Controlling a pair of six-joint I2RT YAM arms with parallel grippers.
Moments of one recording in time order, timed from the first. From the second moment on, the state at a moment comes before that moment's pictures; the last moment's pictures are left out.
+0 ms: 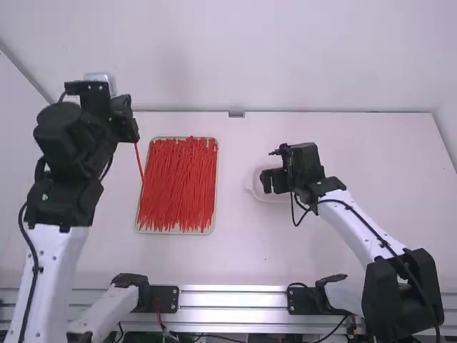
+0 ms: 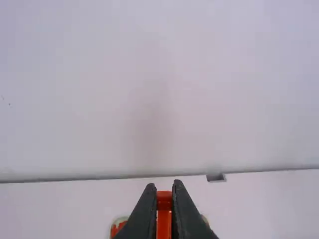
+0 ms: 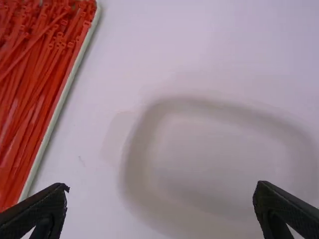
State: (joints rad) left arm -0.04 0.97 1.28 -0.46 0.01 -0.05; right arm 0.30 1.37 0.83 -0.33 -0.19 0.08
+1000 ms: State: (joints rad) left arm -0.04 1.06 0.70 0.39 0.48 -0.46; right arm 0.43 1.37 0.83 0.27 -0.77 0.16
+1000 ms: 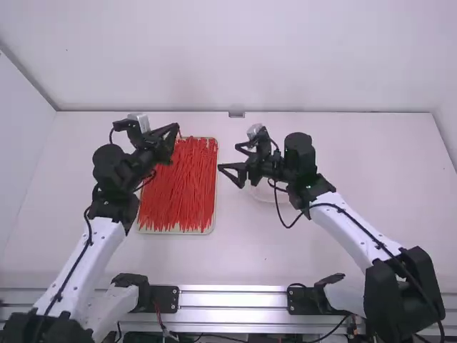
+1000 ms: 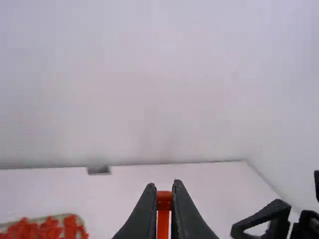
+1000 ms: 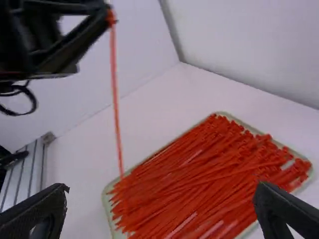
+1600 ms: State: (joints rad) left arm -0.25 1.18 0.70 0.56 0.47 -0.52; right arm 0.59 1.37 0.83 0.35 -0.48 0.23
